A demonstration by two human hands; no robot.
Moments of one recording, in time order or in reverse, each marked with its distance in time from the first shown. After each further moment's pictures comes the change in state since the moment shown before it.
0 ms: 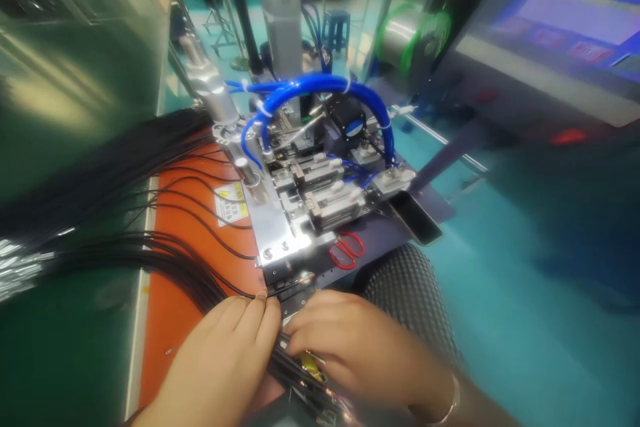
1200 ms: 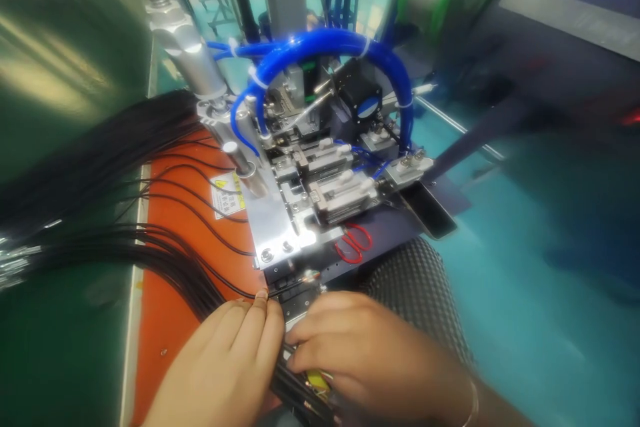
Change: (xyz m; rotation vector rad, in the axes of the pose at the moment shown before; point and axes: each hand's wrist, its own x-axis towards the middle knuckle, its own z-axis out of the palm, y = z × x) left_hand -0.003 0.001 -0.002 0.061 -0.010 0.052; right_hand -0.003 0.007 0.000 -0.038 -0.067 -0.034
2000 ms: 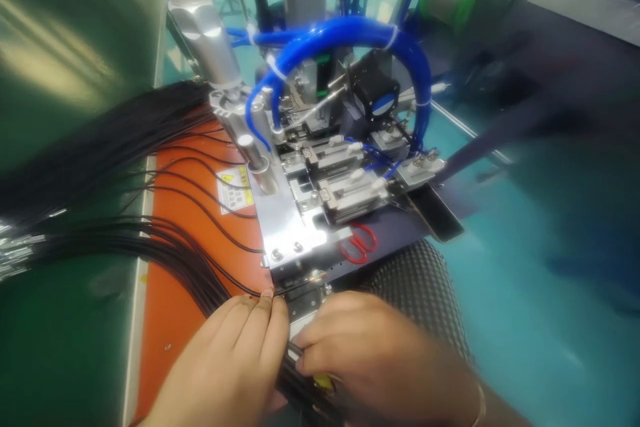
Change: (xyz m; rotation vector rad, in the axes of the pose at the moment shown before) left_hand 0.001 0.000 0.002 -0.045 0.053 -0.048; right_hand 0.001 0.002 -0.003 0.096 0.068 -0.030
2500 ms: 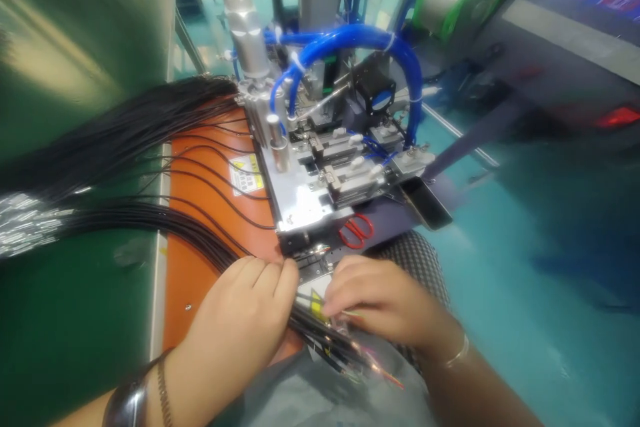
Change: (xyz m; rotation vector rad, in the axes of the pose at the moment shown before) left_hand -0.001 -0.002 0.004 -0.084 -0.031 -0.033; right_hand -0.007 0.002 0.000 0.199 0.193 -0.020
